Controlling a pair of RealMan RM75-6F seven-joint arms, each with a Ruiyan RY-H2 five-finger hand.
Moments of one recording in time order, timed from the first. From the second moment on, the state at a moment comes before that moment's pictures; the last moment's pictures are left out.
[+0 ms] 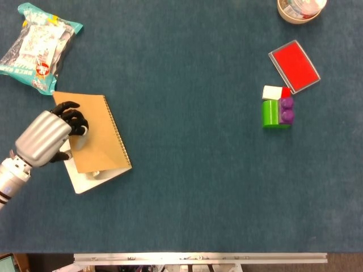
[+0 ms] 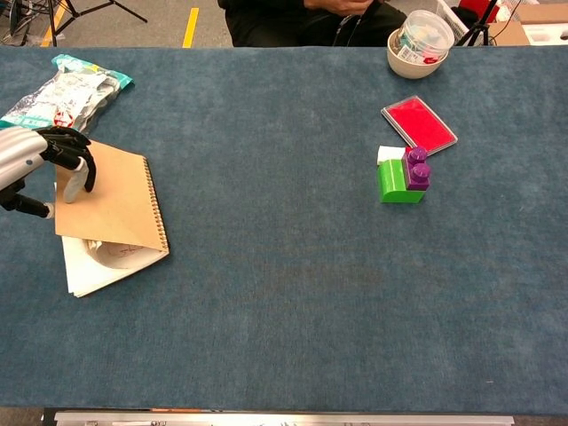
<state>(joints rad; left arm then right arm) -0.48 -1.37 0.18 -1.13 1.79 1.43 -0.44 0.06 -1.12 0.13 -1.63 -1.46 1.53 0.19</state>
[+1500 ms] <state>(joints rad) -0.73 -1.46 0.07 -1.71 1.71 0.95 0.08 0.03 -1.14 0.13 -1.55 -1.44 1.55 0.27</state>
